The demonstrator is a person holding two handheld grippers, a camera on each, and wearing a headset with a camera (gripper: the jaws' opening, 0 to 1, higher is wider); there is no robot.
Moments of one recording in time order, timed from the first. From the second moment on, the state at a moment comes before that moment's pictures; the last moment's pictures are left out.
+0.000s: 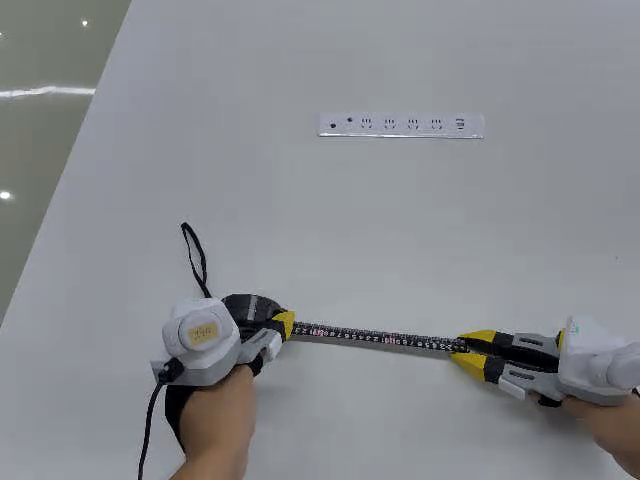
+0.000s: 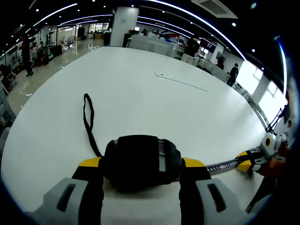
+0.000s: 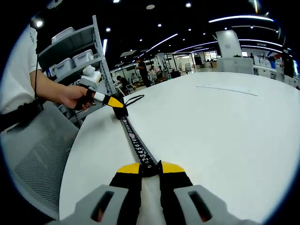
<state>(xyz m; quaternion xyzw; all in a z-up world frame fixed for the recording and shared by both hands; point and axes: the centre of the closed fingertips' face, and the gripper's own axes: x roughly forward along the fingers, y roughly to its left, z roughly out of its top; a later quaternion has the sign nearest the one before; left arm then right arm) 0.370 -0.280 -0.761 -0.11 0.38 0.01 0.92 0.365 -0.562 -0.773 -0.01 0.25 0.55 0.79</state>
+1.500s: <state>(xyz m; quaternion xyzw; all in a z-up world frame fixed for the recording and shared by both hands) 0.369 -0.280 -0.761 -0.11 0.38 0.01 0.92 0.368 -0.524 -0.773 -0.02 0.24 0.57 0.79</state>
